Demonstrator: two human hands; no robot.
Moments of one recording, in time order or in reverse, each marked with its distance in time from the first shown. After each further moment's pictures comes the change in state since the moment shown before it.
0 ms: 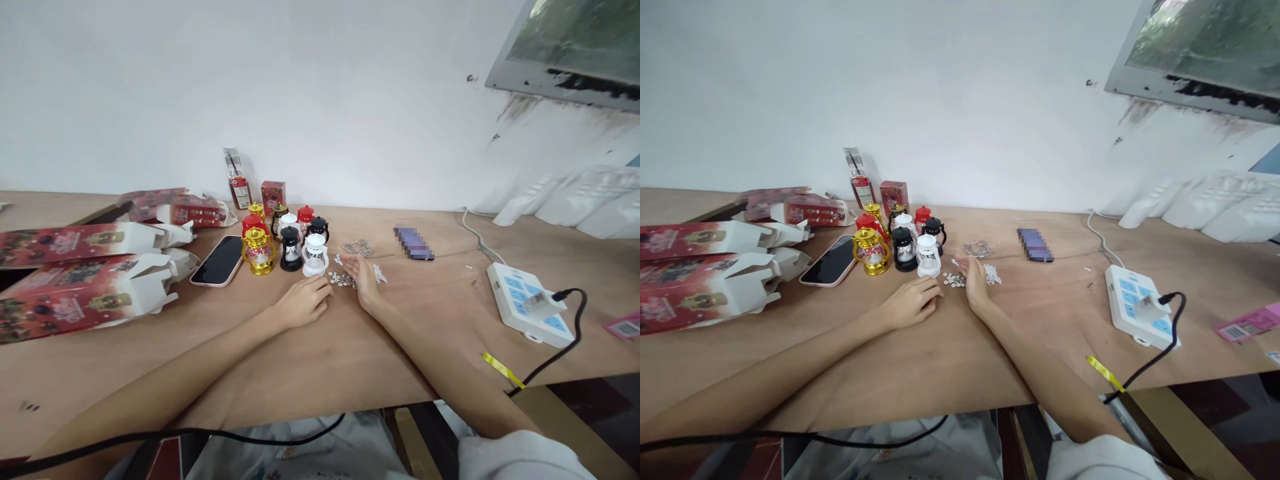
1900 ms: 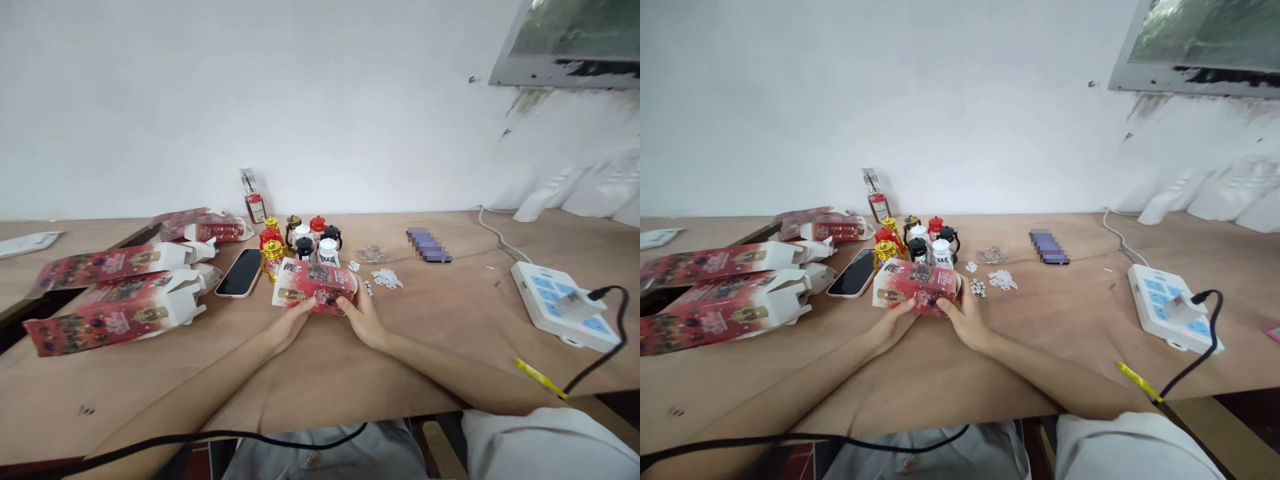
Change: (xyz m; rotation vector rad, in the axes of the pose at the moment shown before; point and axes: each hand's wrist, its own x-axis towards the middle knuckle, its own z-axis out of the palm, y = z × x) left_hand -0.042 0.012 -0.015 -1.761 0.364 -0.601; right_hand -0.073 -0.019 0.020 -0.250 -0.388 -0.275
